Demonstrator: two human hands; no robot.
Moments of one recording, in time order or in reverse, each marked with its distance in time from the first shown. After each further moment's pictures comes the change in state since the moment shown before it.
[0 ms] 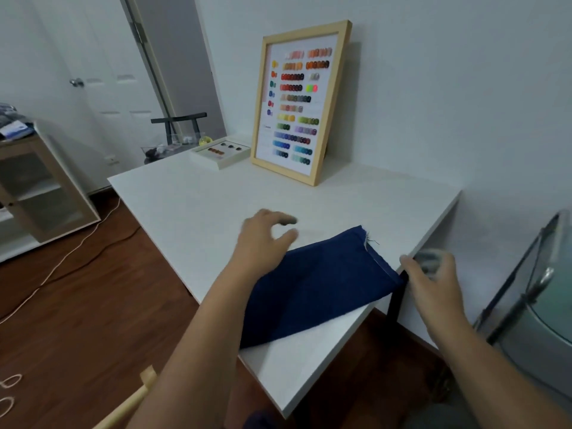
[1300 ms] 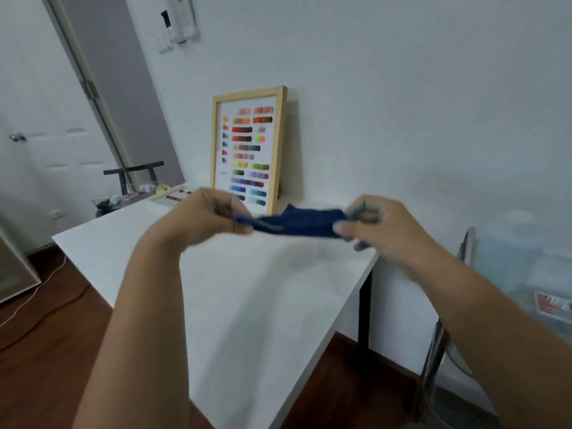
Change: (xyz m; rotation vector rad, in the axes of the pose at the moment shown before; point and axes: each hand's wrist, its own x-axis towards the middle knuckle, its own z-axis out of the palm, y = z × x) left_hand 0.064 0.072 -0.094 -0.222 -0.408 0.230; right_hand 0.017 -0.149 -0.044 0.087 -0.442 -0.318
